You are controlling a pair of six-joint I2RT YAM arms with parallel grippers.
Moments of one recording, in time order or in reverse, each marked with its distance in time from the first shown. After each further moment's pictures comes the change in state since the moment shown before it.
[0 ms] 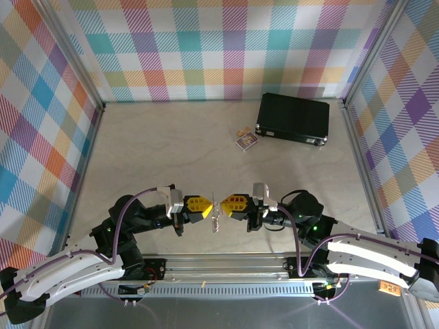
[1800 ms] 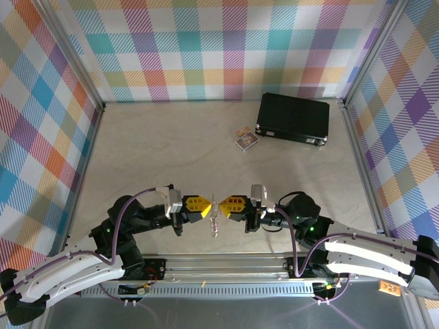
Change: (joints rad) left arm 0.005 -0.013 -0.007 0.000 0.000 0.000; right arm 0.002 0.027 -0.031 0.056 0.016 0.000
